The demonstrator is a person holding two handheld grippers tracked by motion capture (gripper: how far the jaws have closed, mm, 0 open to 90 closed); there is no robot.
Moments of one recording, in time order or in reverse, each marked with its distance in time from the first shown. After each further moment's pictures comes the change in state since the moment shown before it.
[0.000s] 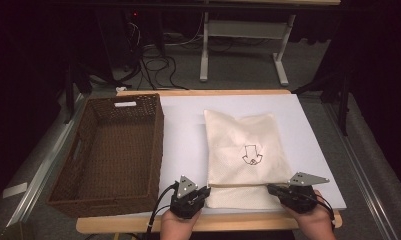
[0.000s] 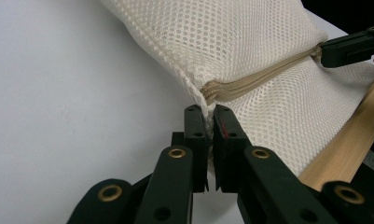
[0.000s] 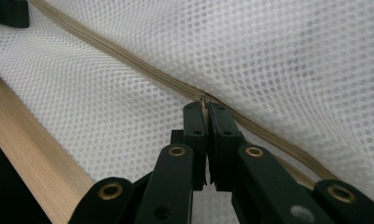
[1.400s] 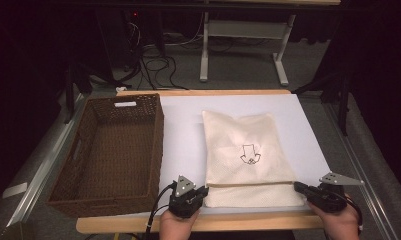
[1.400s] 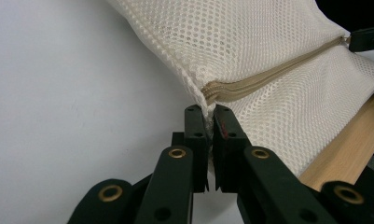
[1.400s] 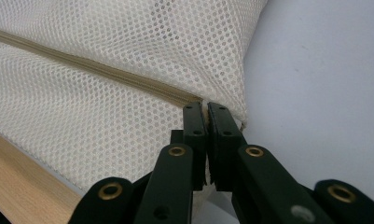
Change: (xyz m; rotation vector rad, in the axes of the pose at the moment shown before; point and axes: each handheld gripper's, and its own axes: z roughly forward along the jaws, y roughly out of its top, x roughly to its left) left arm 0.002 0.000 -0.002 0.011 0.017 -0.025; right arm -0.054 -0.030 -0.039 -0.034 -0.092 0.152
